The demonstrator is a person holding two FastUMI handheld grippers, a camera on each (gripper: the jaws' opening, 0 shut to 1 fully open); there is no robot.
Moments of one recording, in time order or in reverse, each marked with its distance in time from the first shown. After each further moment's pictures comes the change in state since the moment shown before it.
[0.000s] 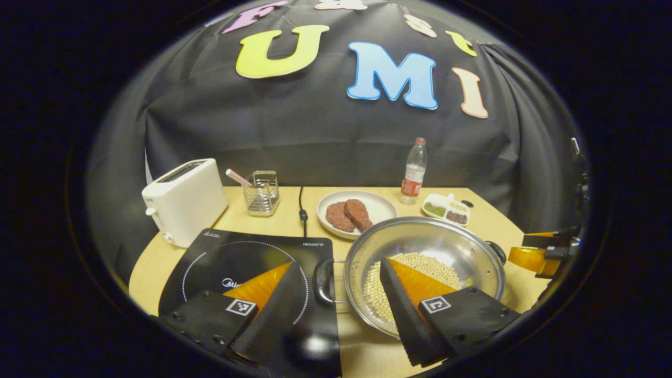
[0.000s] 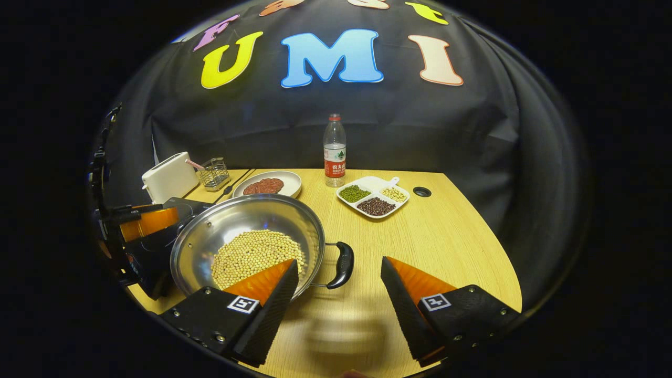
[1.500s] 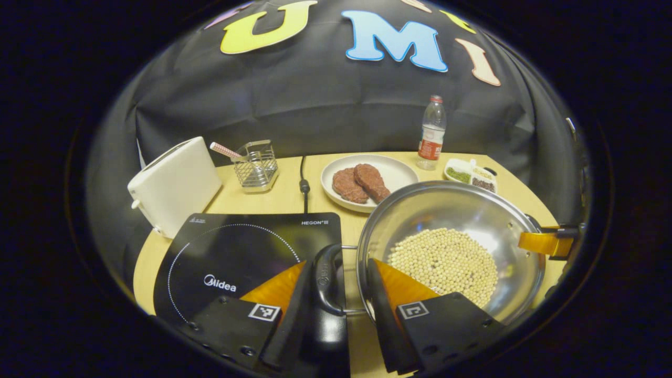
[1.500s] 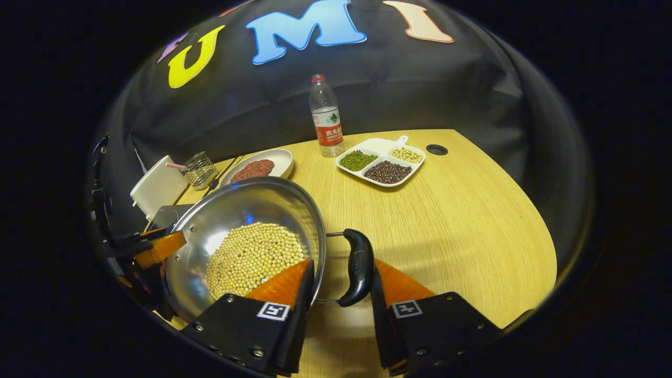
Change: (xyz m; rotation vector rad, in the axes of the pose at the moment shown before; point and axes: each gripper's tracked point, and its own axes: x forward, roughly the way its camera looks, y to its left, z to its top) left arm 0.050 0.010 -0.032 0.059 0.151 0.061; right arm 0.059 0.017 -0.027 0.167 0.166 0.024
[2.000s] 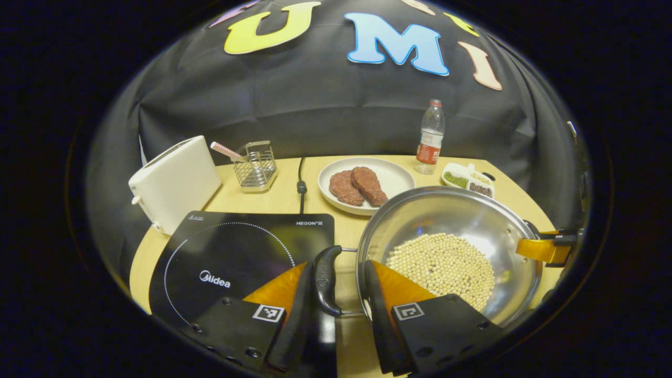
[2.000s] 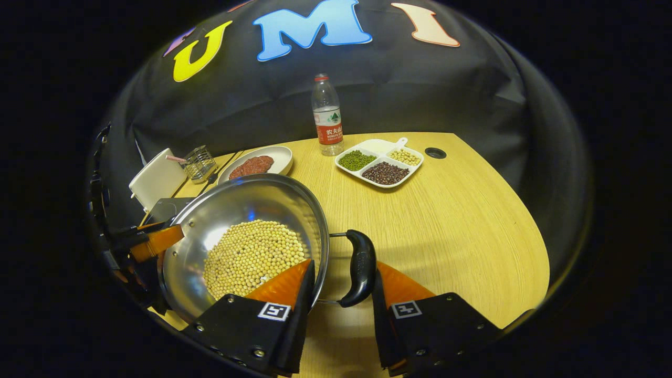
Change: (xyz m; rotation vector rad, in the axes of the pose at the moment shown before) left arm -0.006 -0.011 0.000 -0.028 -0.009 -0.002; right arm -0.011 -0.008 0.000 -0.053 -0.002 -0.018
